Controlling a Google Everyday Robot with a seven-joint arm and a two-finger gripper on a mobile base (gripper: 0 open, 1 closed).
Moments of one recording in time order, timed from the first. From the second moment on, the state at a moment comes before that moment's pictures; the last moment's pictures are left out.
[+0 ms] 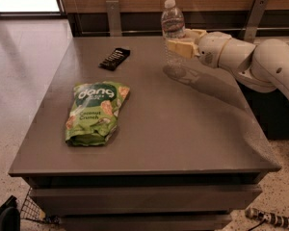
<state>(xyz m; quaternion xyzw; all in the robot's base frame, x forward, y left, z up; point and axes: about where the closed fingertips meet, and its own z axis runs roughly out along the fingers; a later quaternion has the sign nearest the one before) 0.720 -0.121 0.932 -0.32 0.64 0.24 0.66</state>
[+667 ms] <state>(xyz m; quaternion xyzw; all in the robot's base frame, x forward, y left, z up) 0.728 -0.127 0.909 -0.30 0.63 0.26 0.66</state>
